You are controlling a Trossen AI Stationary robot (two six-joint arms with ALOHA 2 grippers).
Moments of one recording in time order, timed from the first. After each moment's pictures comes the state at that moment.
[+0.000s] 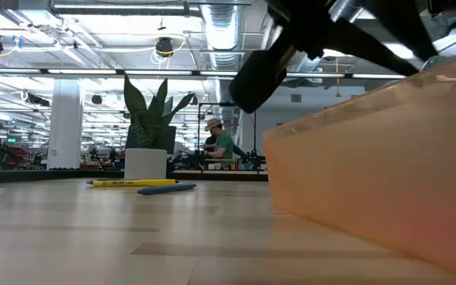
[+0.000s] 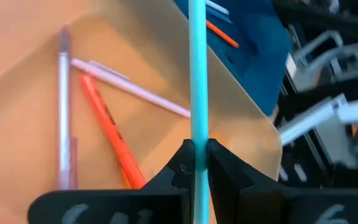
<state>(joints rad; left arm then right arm) -0.43 2.23 1.75 -0.18 -0.37 -1.27 0.63 0.89 0.93 -1.23 0.21 1.28</state>
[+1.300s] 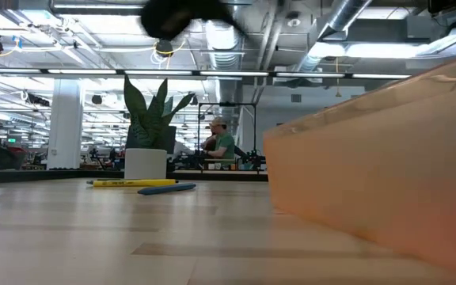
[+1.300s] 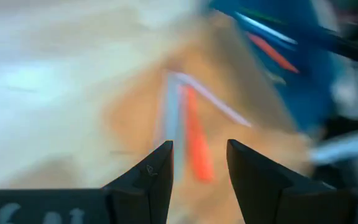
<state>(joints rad) -0.40 2.00 1.75 -0.68 -0.36 -1.47 0.63 0.89 0.93 -1.23 0.21 1.26</state>
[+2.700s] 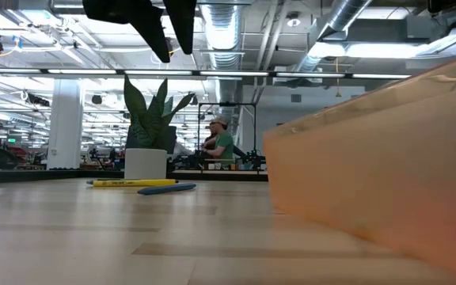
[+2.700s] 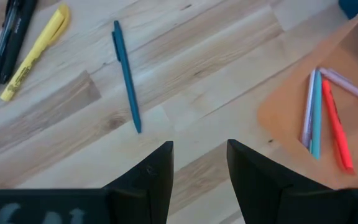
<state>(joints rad) -0.35 1.84 1.70 -1.21 -0.34 -1.39 0.63 0.89 0.93 -1.22 0.21 1.26</state>
